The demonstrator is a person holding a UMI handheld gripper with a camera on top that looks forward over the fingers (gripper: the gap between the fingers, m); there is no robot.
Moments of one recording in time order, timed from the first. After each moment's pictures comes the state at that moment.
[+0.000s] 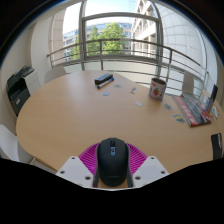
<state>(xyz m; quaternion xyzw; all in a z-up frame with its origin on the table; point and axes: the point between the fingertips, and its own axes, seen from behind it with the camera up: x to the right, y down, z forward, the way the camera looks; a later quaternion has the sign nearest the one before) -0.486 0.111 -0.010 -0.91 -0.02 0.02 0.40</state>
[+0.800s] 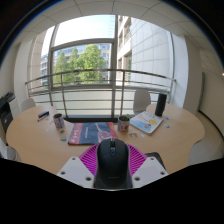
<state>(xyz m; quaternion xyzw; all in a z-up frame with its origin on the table) 0.018 -0.007 0.171 -0.85 0.06 -0.06 0.52</state>
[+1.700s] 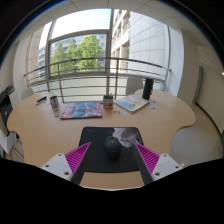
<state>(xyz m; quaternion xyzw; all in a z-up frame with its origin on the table) 0.085 -0.143 0.136 -0.88 0.07 -0.07 0.47</state>
